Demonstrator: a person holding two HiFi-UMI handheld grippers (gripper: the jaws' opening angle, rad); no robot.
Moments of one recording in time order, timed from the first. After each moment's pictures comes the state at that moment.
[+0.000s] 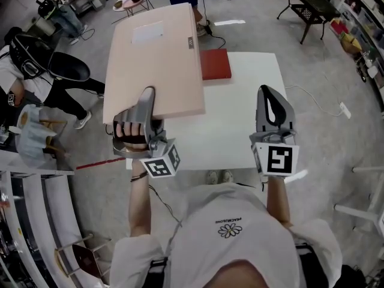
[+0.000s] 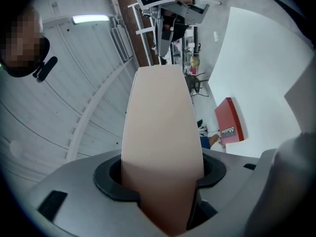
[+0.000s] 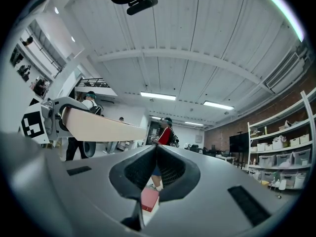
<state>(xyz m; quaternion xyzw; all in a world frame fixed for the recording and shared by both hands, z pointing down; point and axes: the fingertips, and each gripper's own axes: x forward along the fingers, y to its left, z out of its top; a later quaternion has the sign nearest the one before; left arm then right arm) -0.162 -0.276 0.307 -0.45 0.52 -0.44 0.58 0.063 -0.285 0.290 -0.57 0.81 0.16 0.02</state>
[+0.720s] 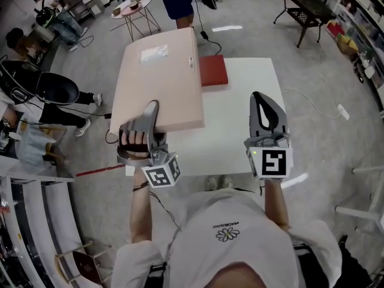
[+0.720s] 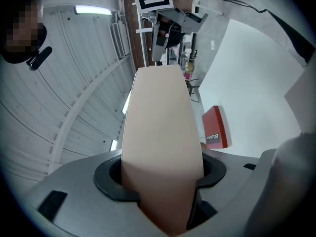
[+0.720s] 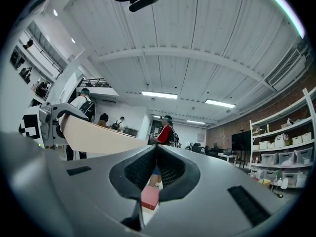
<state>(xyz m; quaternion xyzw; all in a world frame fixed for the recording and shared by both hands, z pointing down) -0.159 -0.270 0.344 -0.50 0.49 -0.46 0.54 0.054 -0.285 0.296 -0.55 0.82 0.16 0.02</state>
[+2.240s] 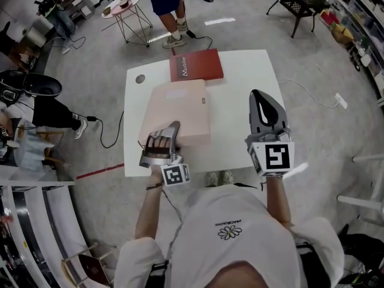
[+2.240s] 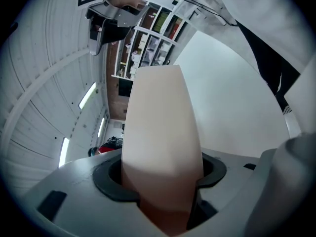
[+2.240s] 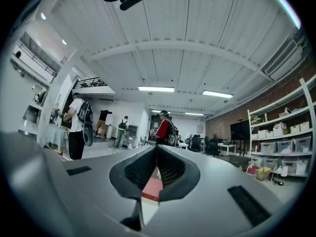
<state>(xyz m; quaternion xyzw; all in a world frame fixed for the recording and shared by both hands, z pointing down) -0.139 -0.262 0.533 -0.62 0.35 -0.56 0.43 0.070 -0.293 0.327 -0.57 0.82 0.10 -0.01</state>
